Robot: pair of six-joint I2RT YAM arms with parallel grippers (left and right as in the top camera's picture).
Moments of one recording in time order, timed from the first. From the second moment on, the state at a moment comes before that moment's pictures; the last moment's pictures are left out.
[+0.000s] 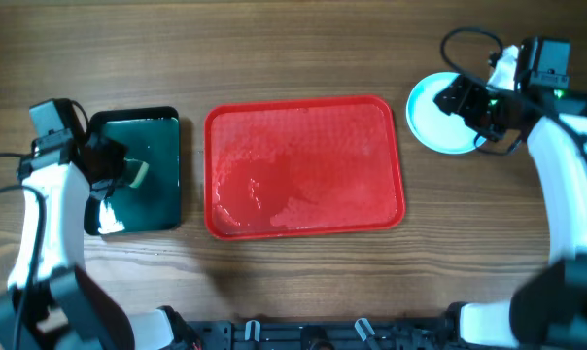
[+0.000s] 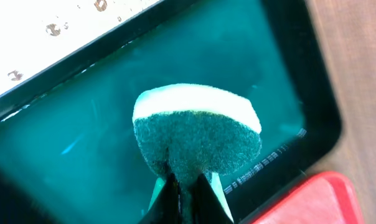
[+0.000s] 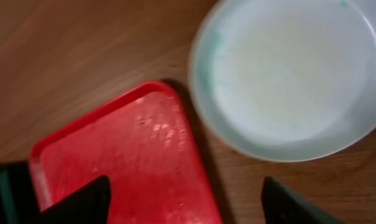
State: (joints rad) left arm 0.37 1.53 1.04 -0.71 0.05 -0.76; right arm -0.14 1.56 1.32 -0.83 -0.36 0.32
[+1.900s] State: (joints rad) left arm 0.37 0.71 0.99 -1.04 0.47 -0.39; right arm 0.12 0.24 0.53 -0.41 -0.12 0.49
